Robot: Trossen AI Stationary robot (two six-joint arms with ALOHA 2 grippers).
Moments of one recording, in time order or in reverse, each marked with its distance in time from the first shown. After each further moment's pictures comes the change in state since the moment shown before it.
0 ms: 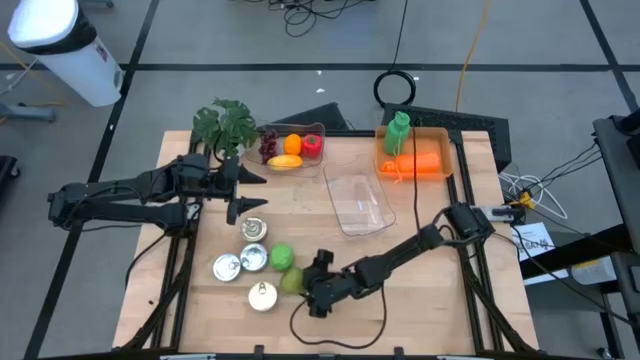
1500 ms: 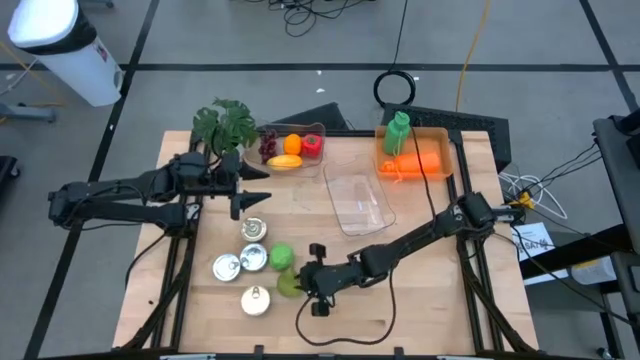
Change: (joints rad) left arm 0.000 0.023 0.001 0.120 -0.038 -0.083; right arm -0.036 -0.126 0.000 0.040 -0.139 -0.170
